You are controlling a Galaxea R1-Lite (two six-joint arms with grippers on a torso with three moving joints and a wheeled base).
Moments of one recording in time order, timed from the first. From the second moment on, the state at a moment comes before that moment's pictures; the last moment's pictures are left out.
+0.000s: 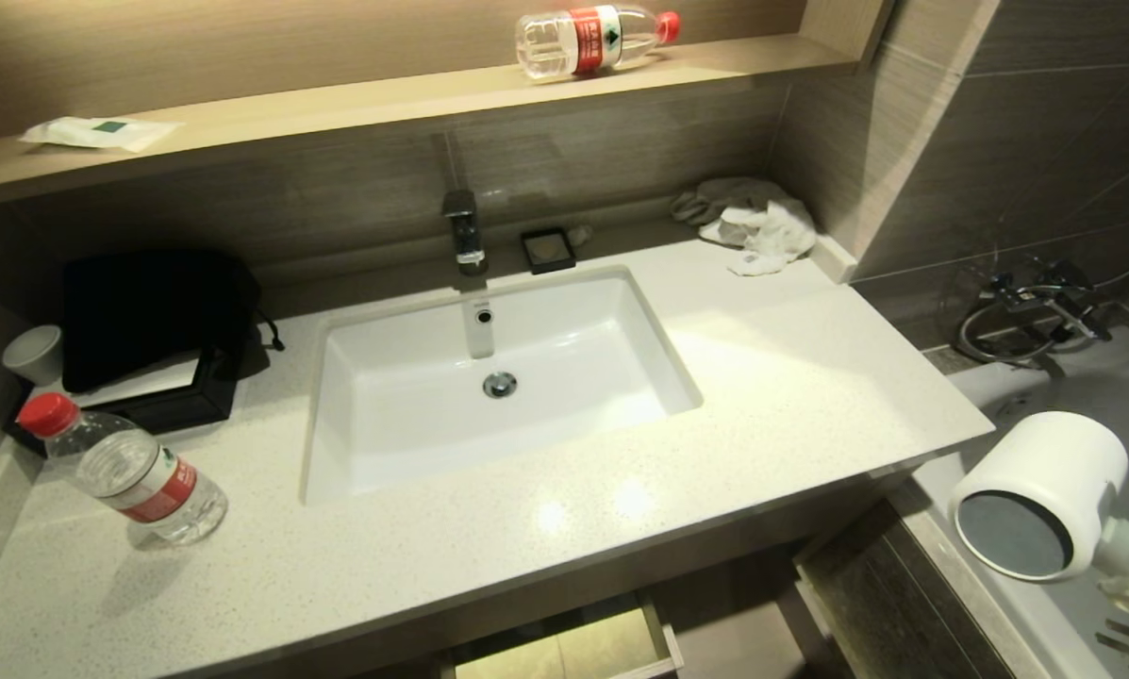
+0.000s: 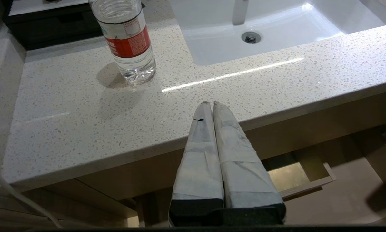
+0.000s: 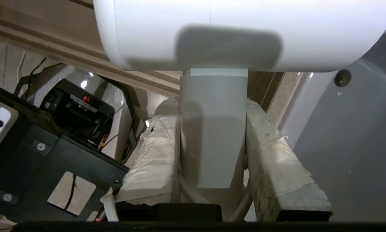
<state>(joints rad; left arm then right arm) 0.00 0.00 0.00 0.00 0.00 0.00 0.01 1.05 -0.92 0.69 0.19 -0.55</state>
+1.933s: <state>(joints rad) 0.00 0.00 0.00 0.00 0.00 0.00 0.01 0.72 -0.65 0.61 0.10 -0.52</state>
